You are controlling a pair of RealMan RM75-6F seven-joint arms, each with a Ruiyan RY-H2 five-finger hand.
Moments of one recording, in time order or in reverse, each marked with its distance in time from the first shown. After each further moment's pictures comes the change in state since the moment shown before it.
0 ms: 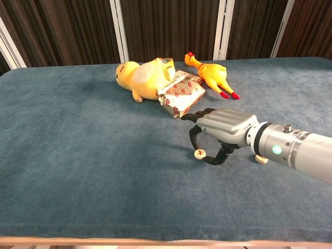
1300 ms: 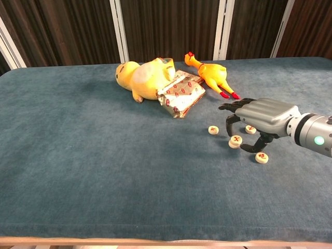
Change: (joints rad) left arm -0.003 0.001 0.002 -0.005 0.006 -0.008 0.005; right arm -0.058 0.094 -0.051 0.054 0.005 0.062 0.040
